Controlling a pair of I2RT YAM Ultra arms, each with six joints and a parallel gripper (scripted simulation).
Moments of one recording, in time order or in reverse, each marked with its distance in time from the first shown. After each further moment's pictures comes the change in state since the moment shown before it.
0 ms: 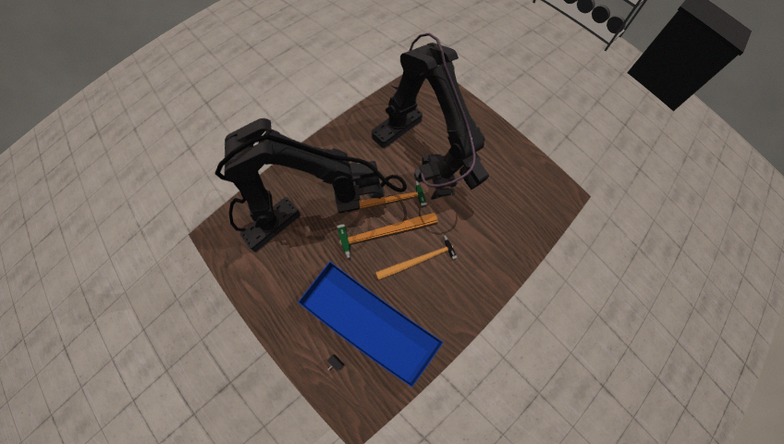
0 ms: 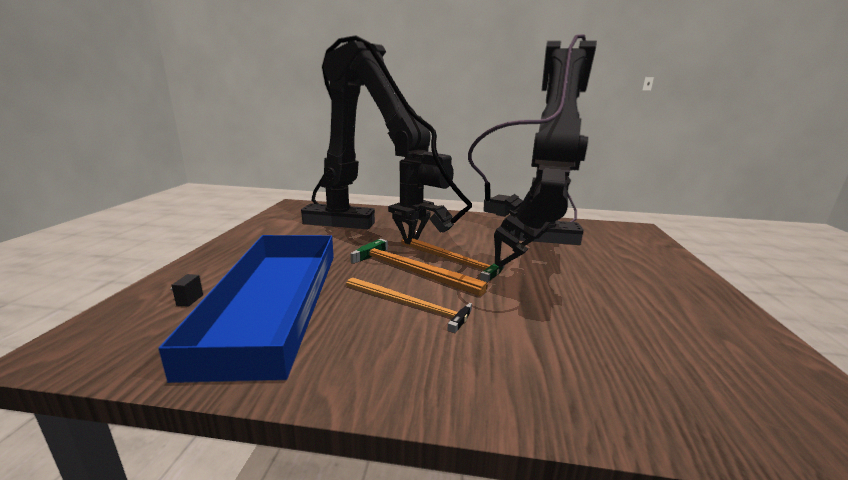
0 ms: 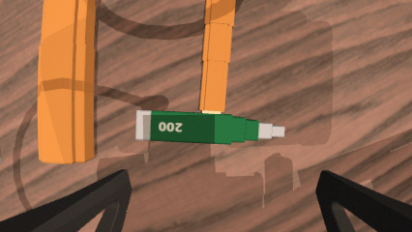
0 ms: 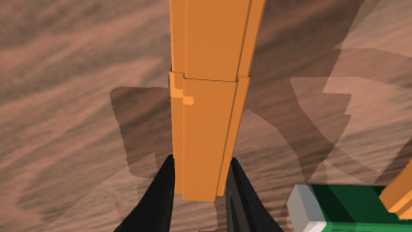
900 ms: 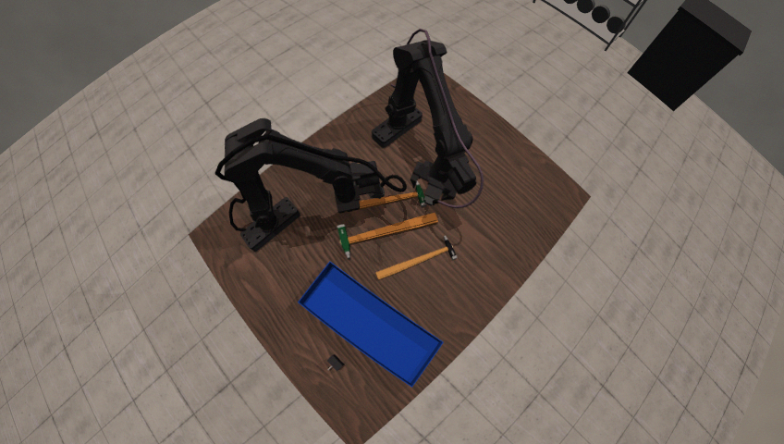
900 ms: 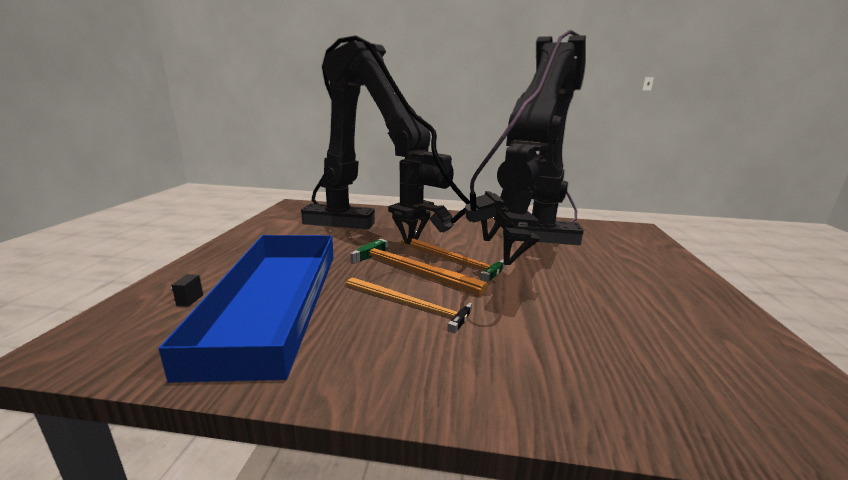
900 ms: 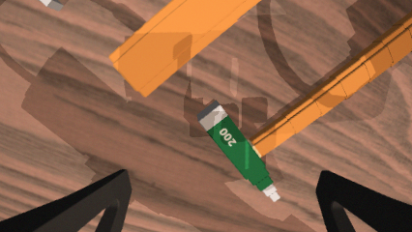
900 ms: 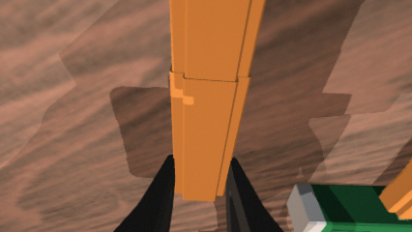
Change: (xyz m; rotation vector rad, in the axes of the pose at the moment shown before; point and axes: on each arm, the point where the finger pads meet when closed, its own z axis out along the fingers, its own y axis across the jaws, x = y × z) left arm -0.020 0.030 -0.013 -0.163 0.126 -0.868; right arm 0.000 0.000 0.000 0.000 0.000 0.000
